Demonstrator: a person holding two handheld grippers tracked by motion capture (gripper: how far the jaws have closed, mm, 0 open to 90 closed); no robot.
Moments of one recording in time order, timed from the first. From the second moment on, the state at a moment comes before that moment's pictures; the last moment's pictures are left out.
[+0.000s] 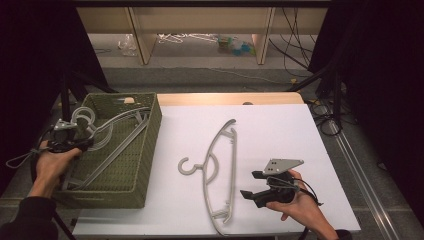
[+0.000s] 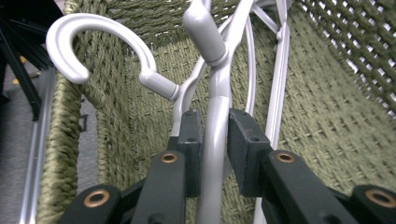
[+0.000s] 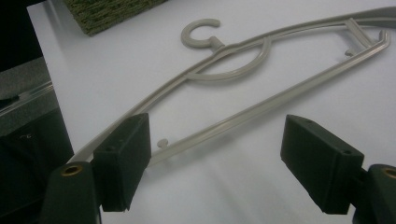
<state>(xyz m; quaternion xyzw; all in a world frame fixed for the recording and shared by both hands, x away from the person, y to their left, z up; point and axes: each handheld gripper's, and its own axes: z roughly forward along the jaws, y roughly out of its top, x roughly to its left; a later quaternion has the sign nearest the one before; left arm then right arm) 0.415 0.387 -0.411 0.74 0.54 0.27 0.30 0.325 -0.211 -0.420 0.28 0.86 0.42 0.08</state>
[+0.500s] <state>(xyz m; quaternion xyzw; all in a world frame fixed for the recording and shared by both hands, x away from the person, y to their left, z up) 0.389 0.361 -0.382 0.69 0.54 0.29 0.38 0.326 -0.211 -0.421 0.29 0.86 0.42 0.08</state>
